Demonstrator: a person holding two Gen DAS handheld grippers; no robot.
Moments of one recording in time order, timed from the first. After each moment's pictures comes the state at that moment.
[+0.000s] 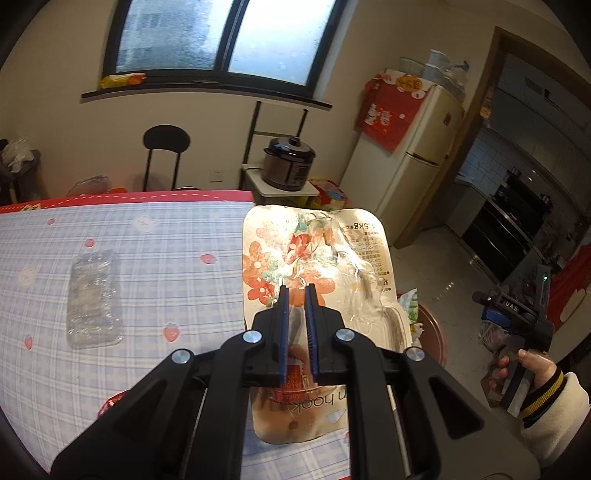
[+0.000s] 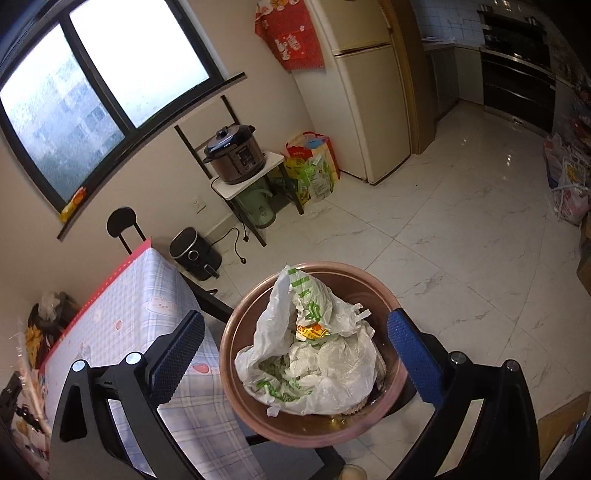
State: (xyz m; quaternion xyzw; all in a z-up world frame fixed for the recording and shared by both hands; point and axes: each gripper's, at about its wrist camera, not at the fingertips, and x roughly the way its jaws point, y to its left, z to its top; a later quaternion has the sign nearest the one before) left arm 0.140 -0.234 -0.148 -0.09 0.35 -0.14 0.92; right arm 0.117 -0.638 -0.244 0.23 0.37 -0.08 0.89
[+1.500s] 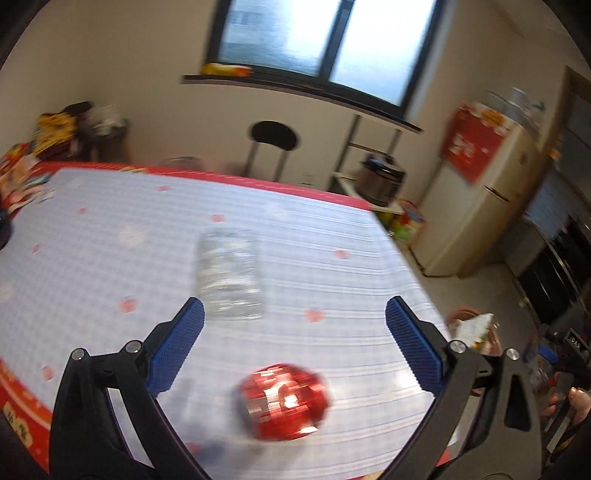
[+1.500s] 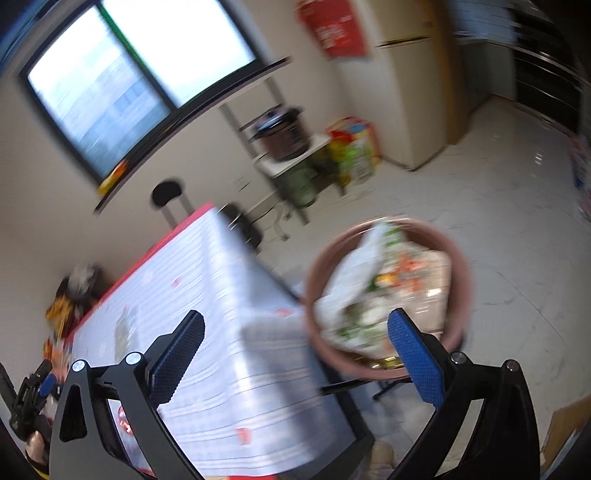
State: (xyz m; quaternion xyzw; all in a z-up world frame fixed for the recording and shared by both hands) left arm 0.078 -0.058 -0.166 -0.14 0.35 0.04 0.92; right arm 0.094 -0.516 -0.221 0.23 0.39 0.01 0.89
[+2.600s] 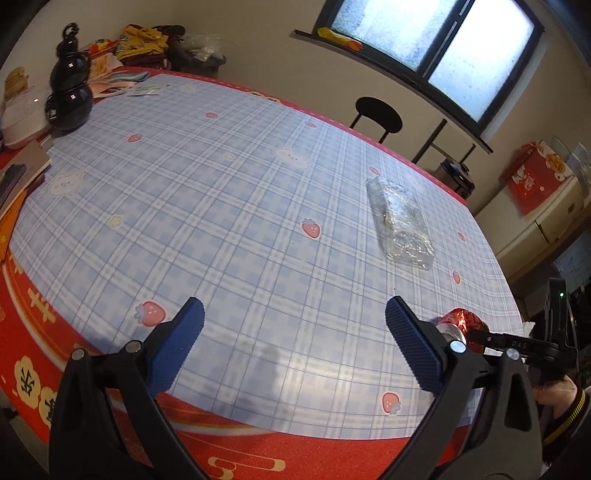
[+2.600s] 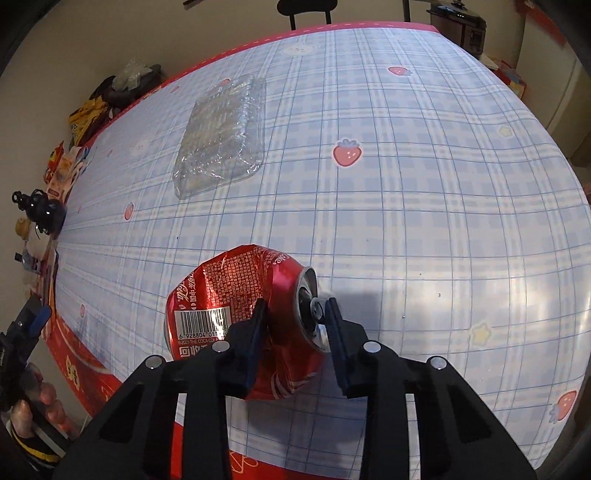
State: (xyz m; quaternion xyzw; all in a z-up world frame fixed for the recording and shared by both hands) left arm -0.019 0.143 -0.266 -0.23 0.40 0.11 0.88; right arm 0.126 -0.163 -0.331 0.04 0.58 0.18 0.79
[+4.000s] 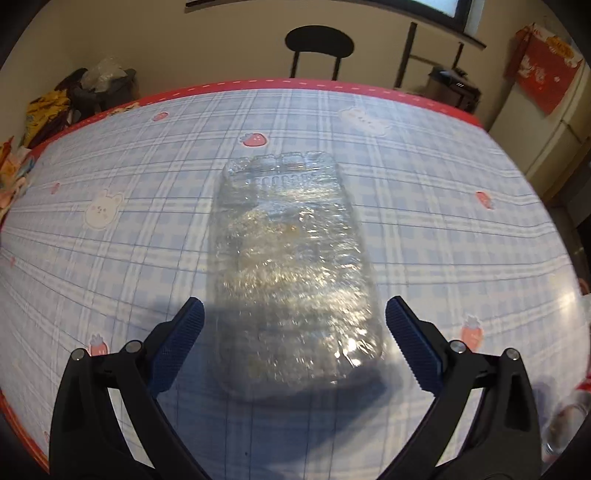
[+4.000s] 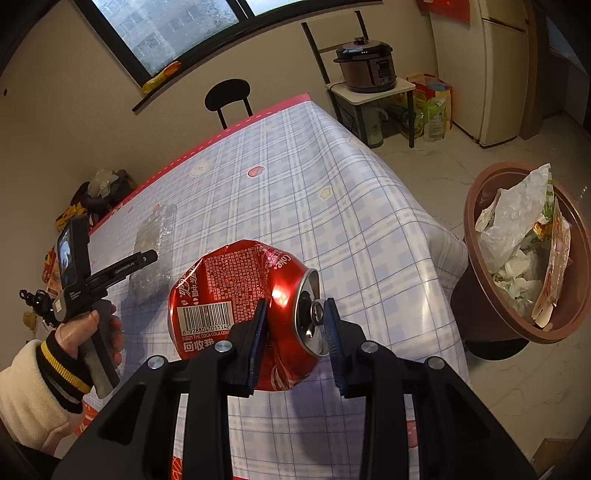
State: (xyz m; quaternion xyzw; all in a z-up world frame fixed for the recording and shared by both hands) left arm 0.257 -0.019 -0.329 -0.05 0.51 0.11 0.85; right arm 0.135 -0.332 -0.287 0.15 0.48 0.10 0.86
